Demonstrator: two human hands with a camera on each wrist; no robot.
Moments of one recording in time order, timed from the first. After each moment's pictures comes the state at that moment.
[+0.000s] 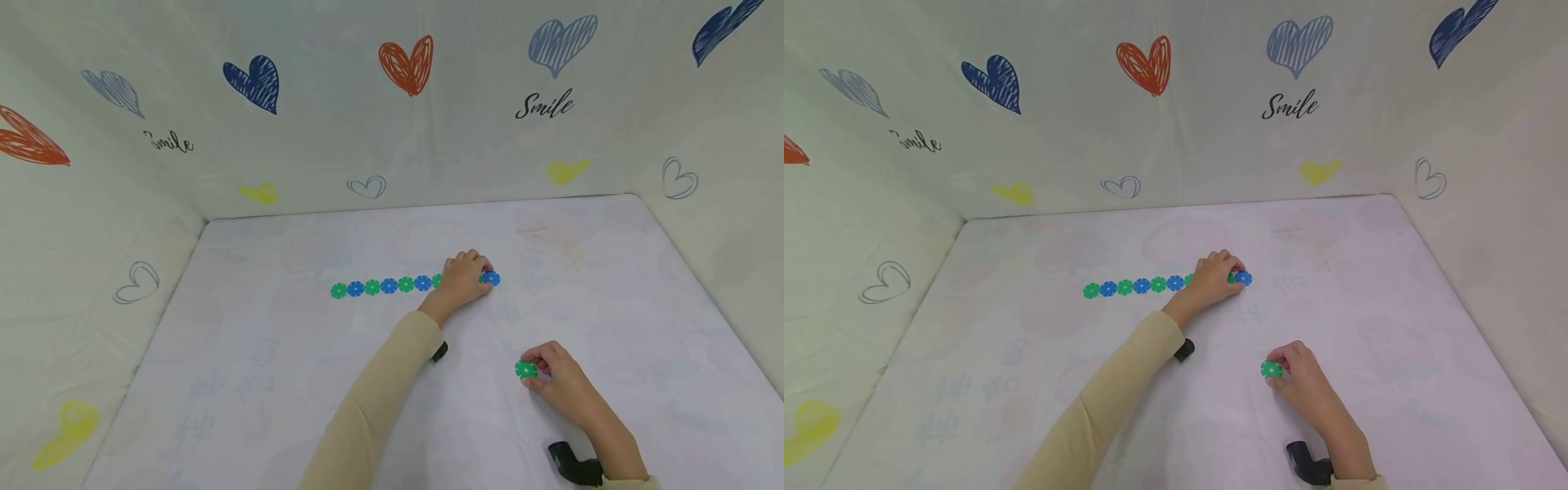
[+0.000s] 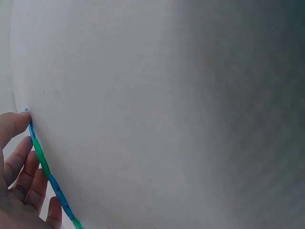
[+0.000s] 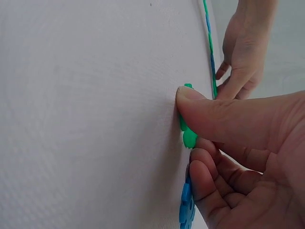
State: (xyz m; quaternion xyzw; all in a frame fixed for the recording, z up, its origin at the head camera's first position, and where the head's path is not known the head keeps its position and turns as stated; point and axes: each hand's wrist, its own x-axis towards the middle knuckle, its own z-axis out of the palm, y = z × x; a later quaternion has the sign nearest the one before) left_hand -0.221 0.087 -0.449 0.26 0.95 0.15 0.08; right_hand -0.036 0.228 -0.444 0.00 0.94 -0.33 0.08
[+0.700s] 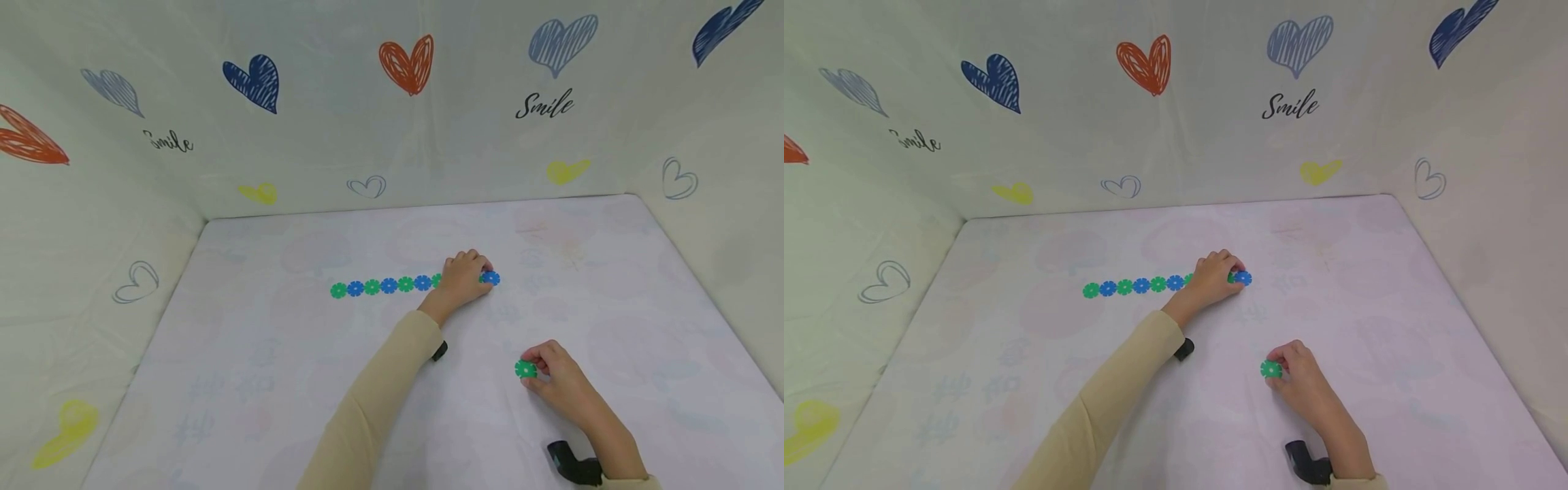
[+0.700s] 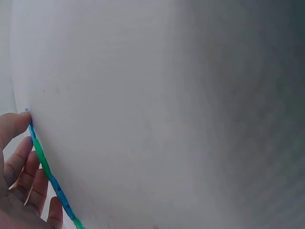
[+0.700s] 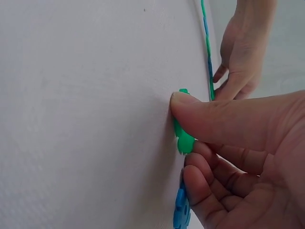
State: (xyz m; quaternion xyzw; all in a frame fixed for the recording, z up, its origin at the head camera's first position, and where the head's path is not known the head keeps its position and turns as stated) left_hand -0.220 0.086 -0.447 0.27 0.95 0.15 0.08; right_hand -0.035 0.226 -0.443 0.00 0.94 -0.33 0.08
